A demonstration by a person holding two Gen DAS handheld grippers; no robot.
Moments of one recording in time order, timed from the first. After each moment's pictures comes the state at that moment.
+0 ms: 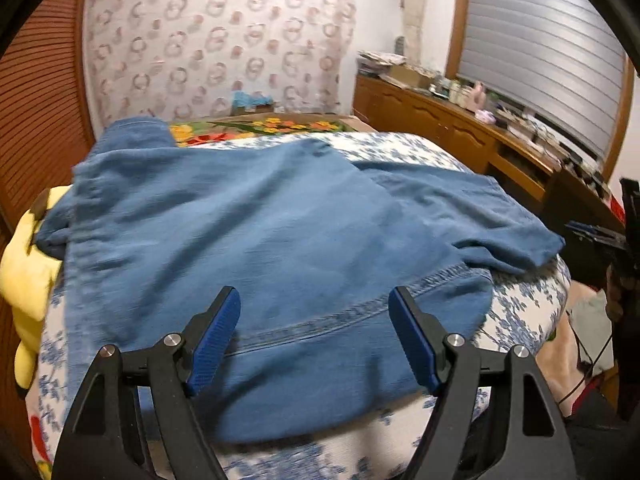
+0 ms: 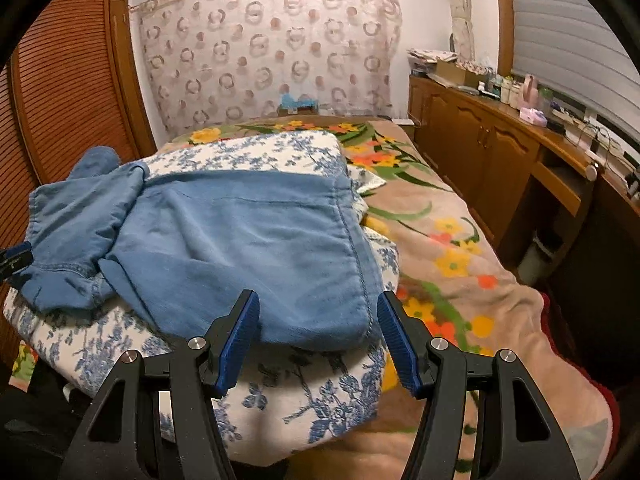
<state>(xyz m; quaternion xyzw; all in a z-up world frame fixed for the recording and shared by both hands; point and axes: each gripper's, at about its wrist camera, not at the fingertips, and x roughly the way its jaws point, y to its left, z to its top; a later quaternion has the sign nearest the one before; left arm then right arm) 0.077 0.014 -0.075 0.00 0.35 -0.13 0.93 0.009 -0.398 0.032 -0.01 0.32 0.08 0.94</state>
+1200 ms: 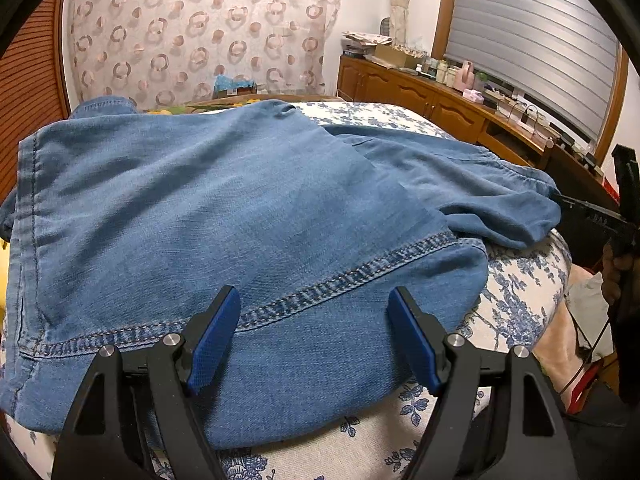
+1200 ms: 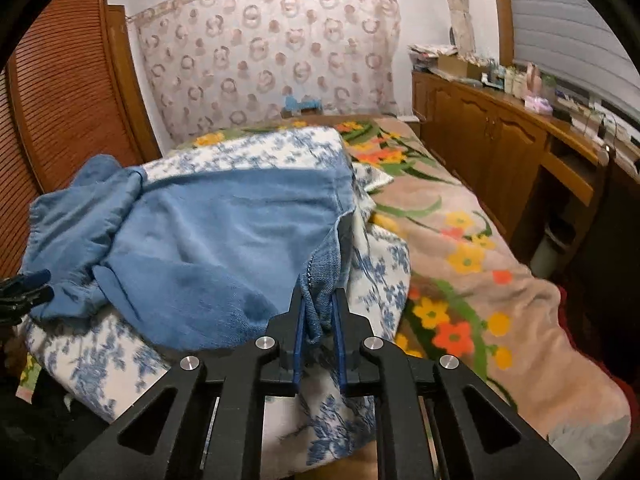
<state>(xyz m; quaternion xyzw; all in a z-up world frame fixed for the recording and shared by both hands) 0.079 -0.017 -0.101 0.01 0.37 -0.15 0.92 0.020 -0.404 0.045 0.00 0.31 0.10 0.94</state>
